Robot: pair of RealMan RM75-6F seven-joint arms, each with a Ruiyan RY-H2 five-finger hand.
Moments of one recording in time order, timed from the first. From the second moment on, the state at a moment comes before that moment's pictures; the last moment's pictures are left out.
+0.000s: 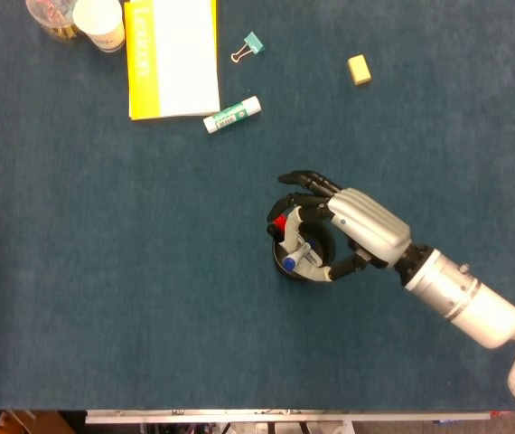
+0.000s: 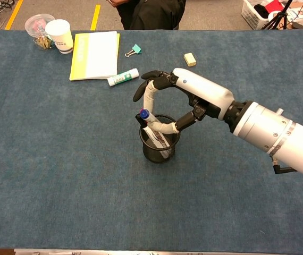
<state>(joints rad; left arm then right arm) -0.04 -1.09 -0.02 -1.68 1.52 1.52 0.12 0.67 -1.51 0.04 -1.70 -1.58 1.03 0.45</state>
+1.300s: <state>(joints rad) -0.08 -1.15 -0.04 -1.60 1.51 1.48 0.09 0.50 -1.32 0.00 -1.70 -1.51 1.23 -0.24</state>
